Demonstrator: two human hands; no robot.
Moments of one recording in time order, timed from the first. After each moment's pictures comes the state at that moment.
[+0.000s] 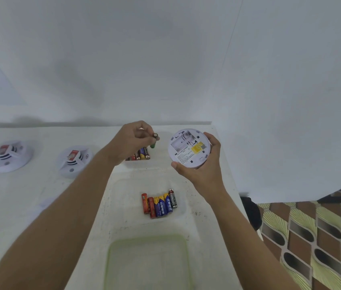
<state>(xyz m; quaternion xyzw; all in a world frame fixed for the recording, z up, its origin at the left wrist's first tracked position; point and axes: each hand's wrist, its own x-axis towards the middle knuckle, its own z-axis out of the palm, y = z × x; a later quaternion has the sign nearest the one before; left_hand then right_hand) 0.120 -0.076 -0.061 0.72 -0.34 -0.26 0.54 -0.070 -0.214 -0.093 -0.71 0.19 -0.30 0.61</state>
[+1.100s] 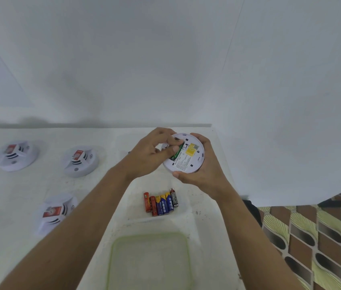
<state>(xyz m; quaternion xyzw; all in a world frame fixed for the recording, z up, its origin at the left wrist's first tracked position) 0.060 -0.080 -0.049 0.69 -0.46 -0.18 0.53 -0.080 -0.217 -0.078 -0.74 0.10 -0.21 0.63</state>
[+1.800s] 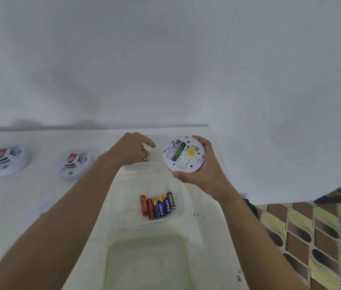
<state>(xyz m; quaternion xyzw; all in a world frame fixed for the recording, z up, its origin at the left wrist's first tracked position) 0.129 -0.086 -0.074 0.88 -0.41 -0.14 0.22 -0.080 -0.230 -0.084 -0.75 0.14 -0.18 0.62</state>
